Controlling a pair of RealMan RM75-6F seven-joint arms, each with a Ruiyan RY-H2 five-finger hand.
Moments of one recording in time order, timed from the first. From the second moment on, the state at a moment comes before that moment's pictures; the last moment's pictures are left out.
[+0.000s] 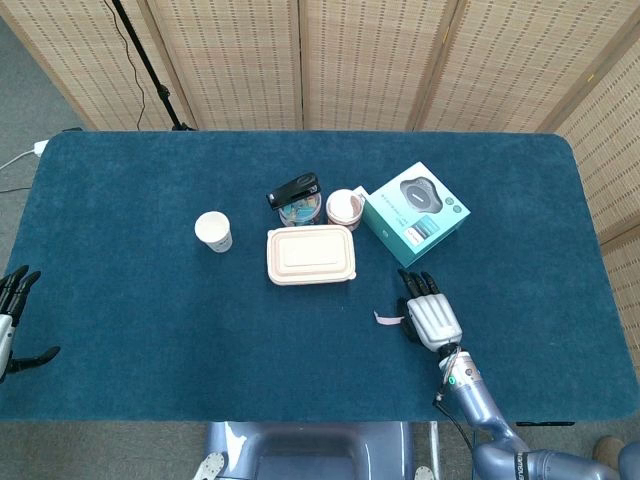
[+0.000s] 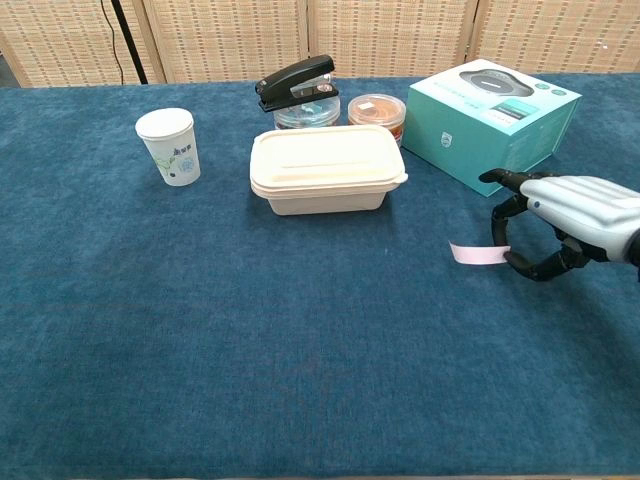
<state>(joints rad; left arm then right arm) -0.10 -1.03 -0.04 -1.65 1.45 1.42 -0.08 0.48 -1.61 0.11 -1.42 -1.26 1.09 -0.36</state>
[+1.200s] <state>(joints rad) -0.10 -1.01 -0.04 -1.65 1.45 1.41 -0.13 0.78 -1.71 0.31 -1.34 -1.36 1.11 -0.67</state>
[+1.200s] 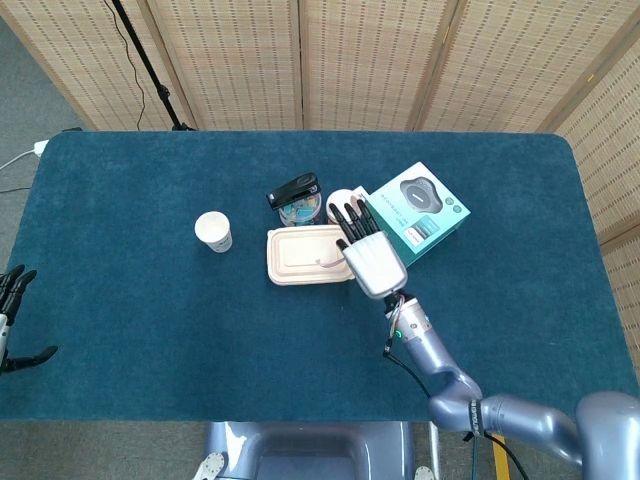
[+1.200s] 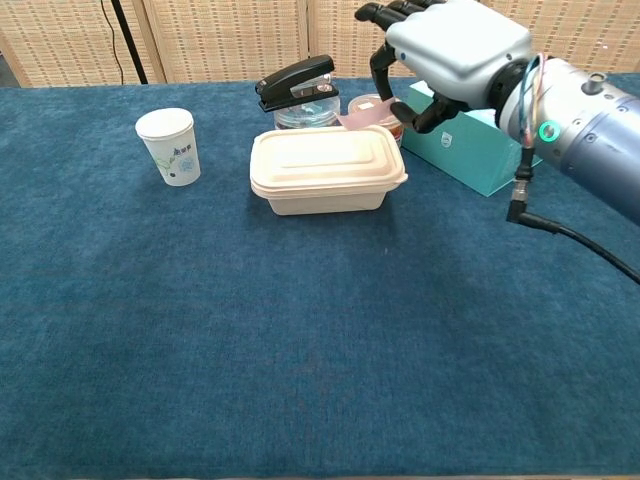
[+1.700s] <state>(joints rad) -0.11 -1.00 -0.04 -1.64 1.43 1.39 -0.17 0.92 -1.93 0.32 -0.98 -1.38 1.13 -0.76</state>
